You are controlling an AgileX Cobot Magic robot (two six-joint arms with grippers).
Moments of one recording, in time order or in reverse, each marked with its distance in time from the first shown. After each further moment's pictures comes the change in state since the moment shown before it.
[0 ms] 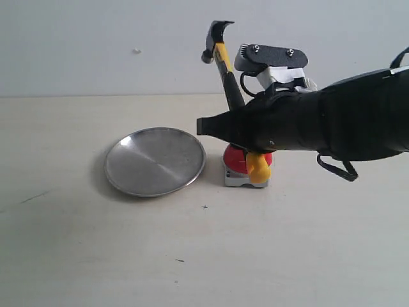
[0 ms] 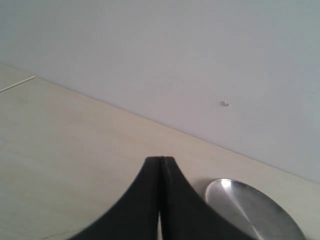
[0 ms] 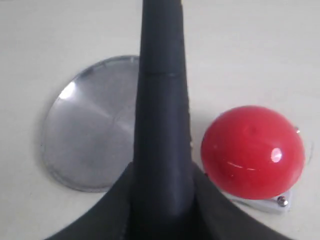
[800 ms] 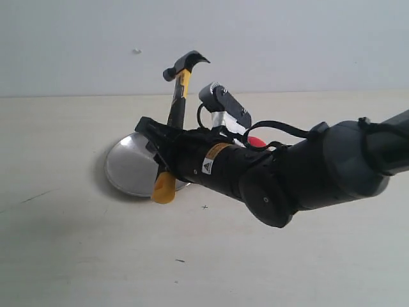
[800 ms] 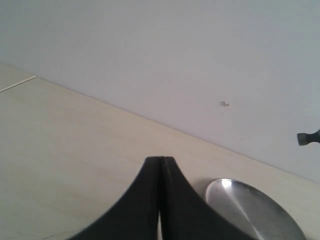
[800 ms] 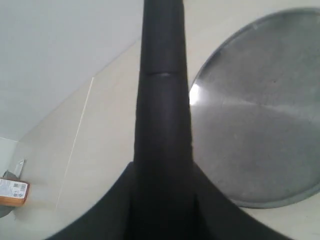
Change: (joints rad) left arm 0.000 0.000 0.000 0.000 0.000 0.000; right arm 0.138 0.301 -0.019 -1.653 -0.406 2.258
